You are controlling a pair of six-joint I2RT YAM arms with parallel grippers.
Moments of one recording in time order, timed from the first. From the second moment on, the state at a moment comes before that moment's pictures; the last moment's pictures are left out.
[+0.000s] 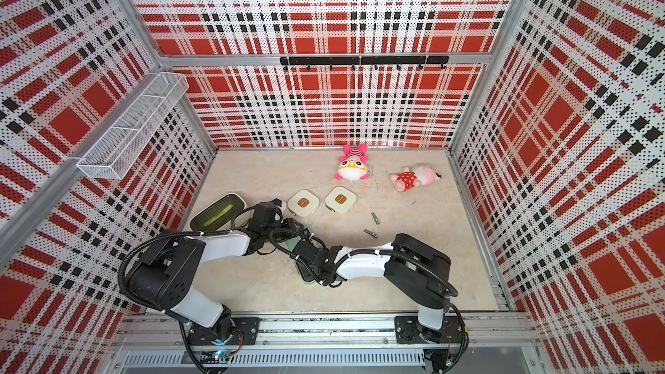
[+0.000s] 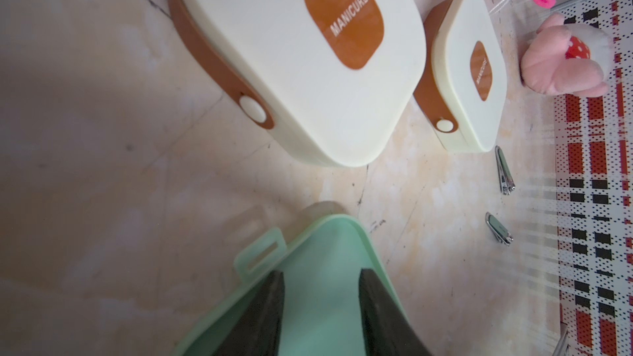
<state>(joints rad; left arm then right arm) -0.38 1.60 0.60 0.19 0.28 -0.67 1.18 1.81 1.00 -0.22 0.22 0.61</state>
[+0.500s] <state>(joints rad) -0.38 1.60 0.60 0.19 0.29 -0.67 1.18 1.81 1.03 -0.26 0.24 0.61</state>
